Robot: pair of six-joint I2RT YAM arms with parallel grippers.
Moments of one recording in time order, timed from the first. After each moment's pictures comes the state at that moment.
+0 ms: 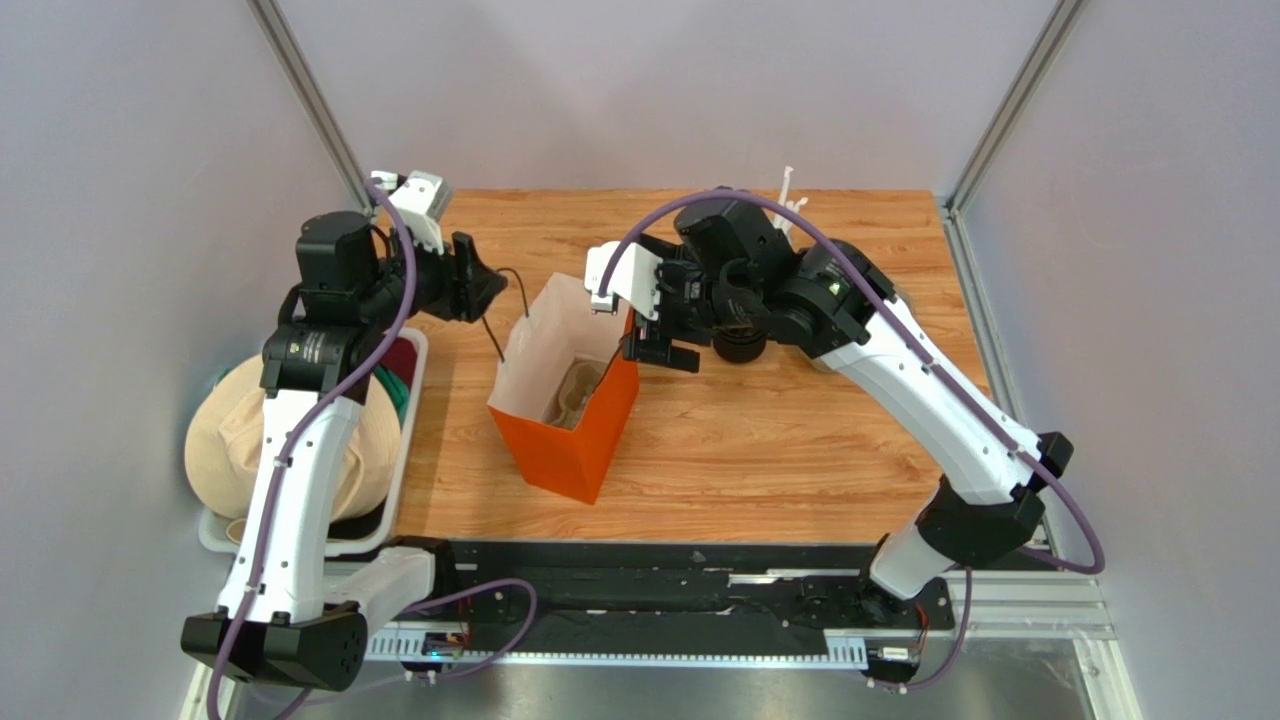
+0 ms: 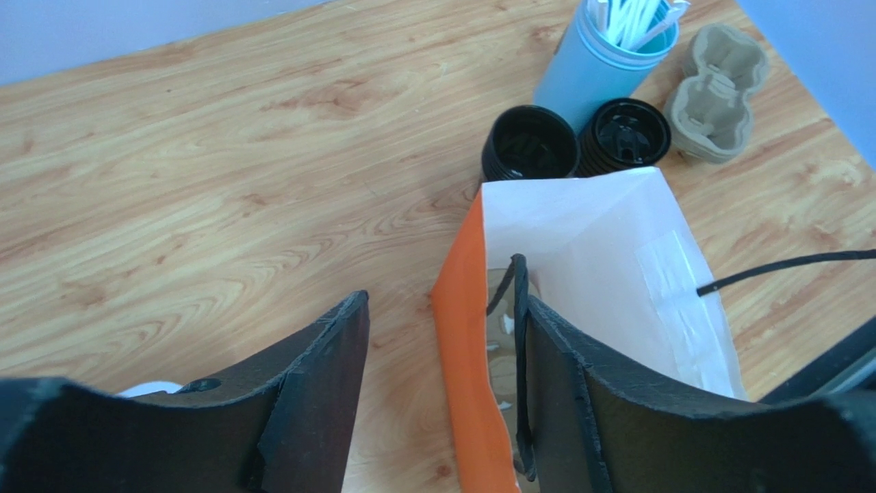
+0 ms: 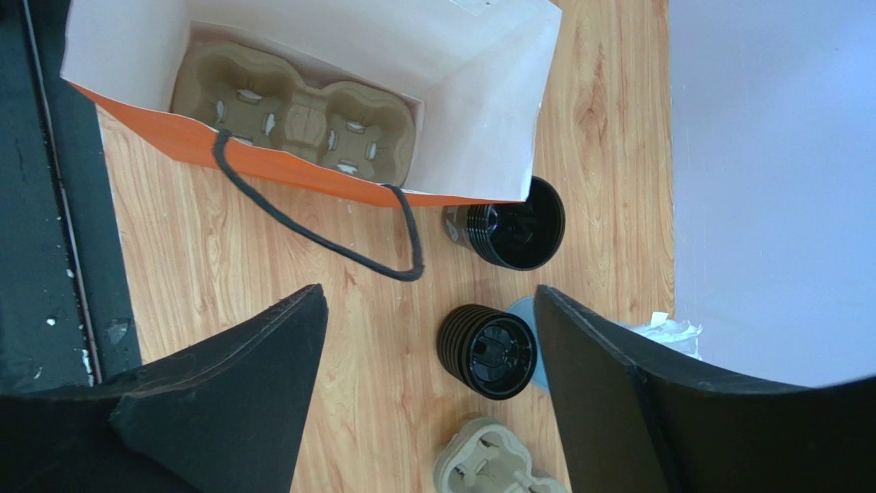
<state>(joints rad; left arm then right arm) -0.08 1.06 1.35 -0.67 0.45 0.01 0.92 1.59 2.04 -1.14 -0.11 -0.67</state>
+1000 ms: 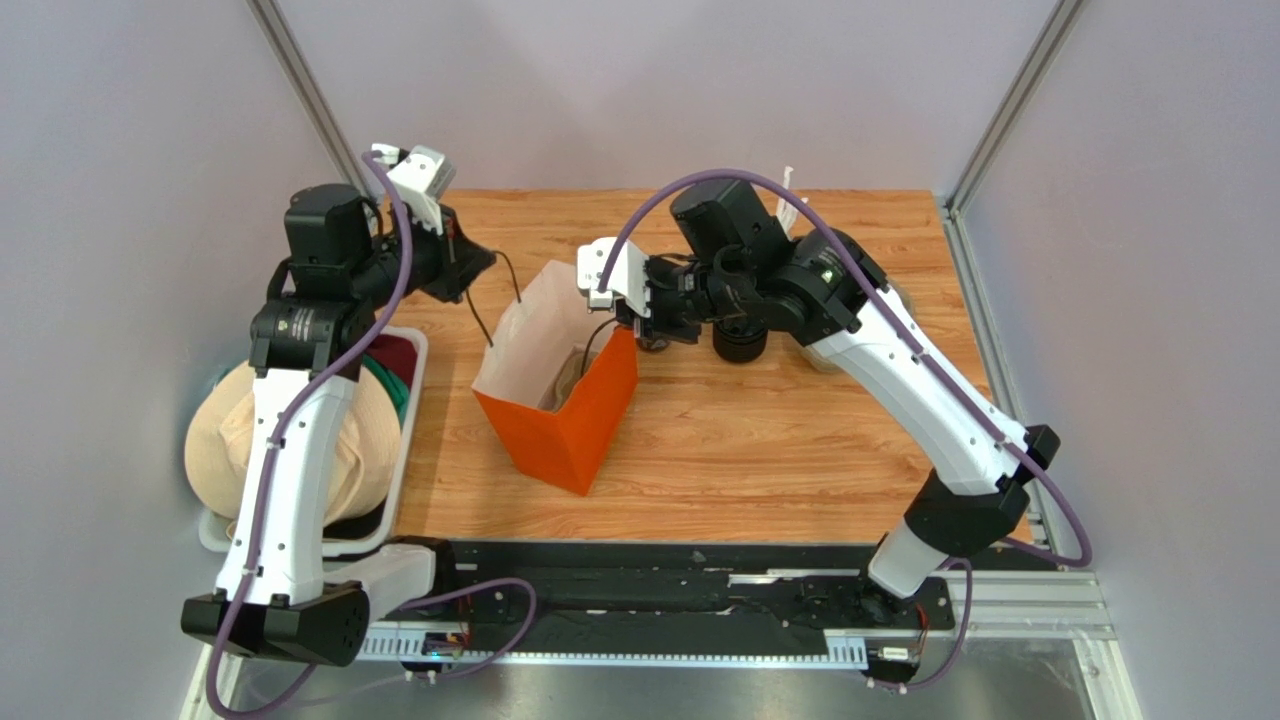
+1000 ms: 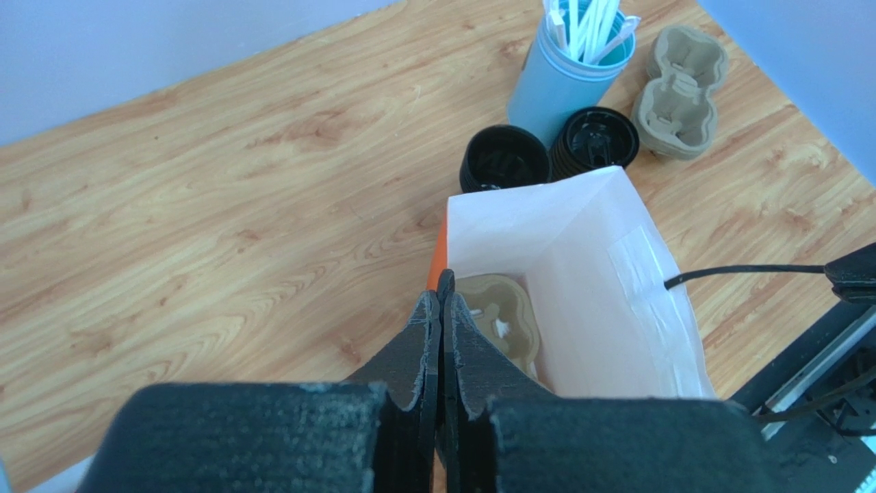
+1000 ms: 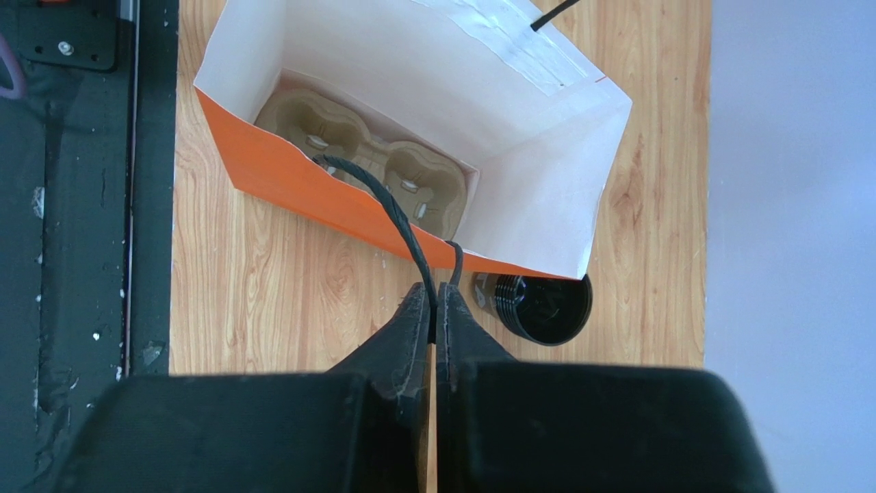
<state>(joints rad) -0.08 1.12 1.48 -0.73 0.53 0.06 0.89 1.64 2.10 -1.14 -0.32 -0.71</state>
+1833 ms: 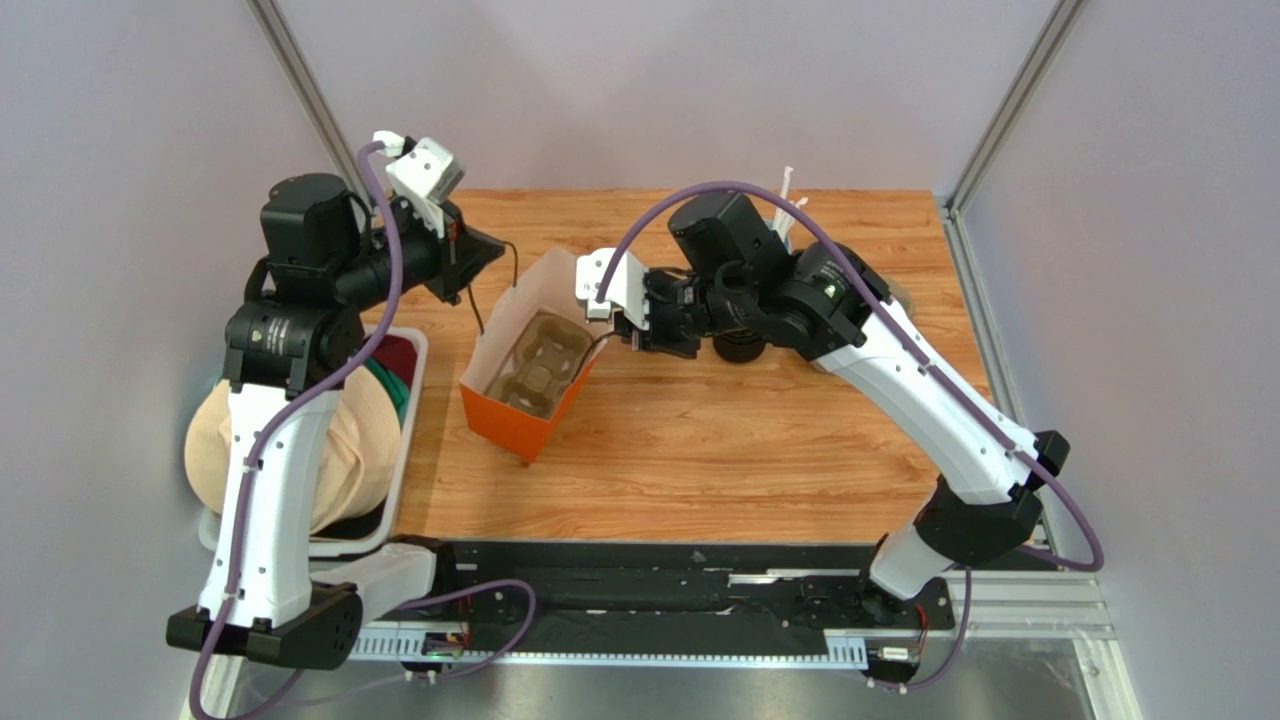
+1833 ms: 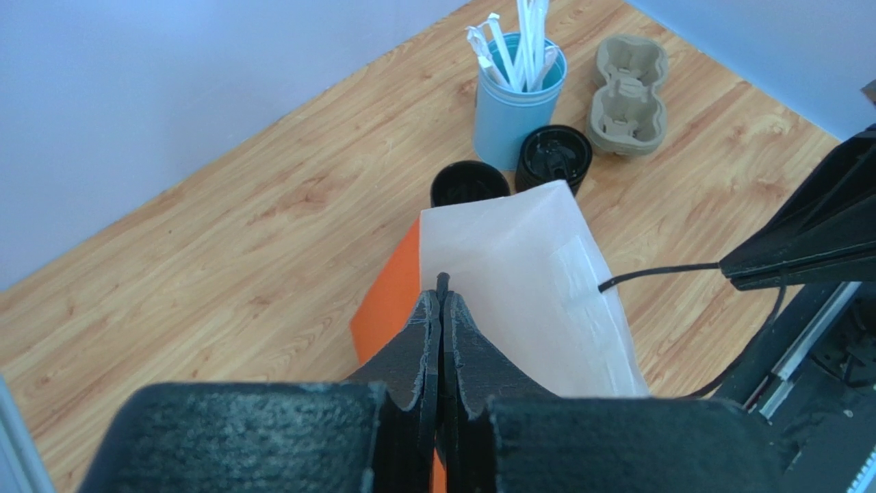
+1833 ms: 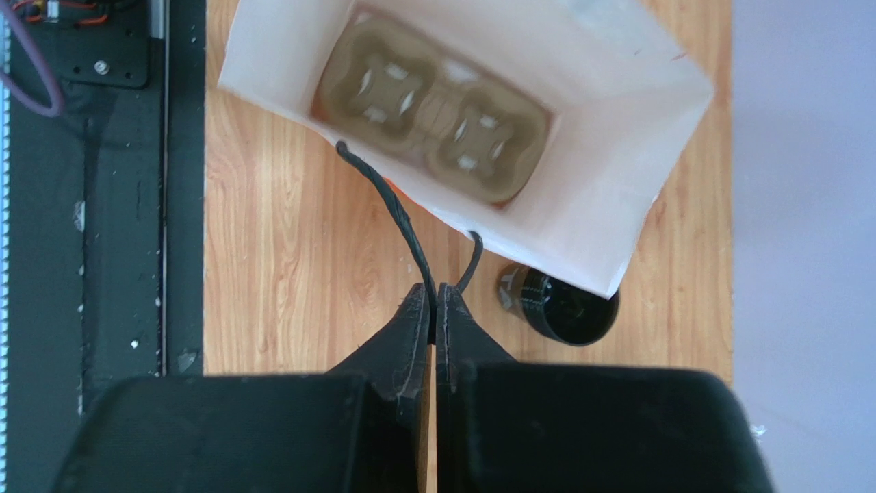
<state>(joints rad) -0.16 1.14 1.66 -0.82 0.57 0.16 0.93 1.61 2.07 -1.12 -0.29 -0.64</state>
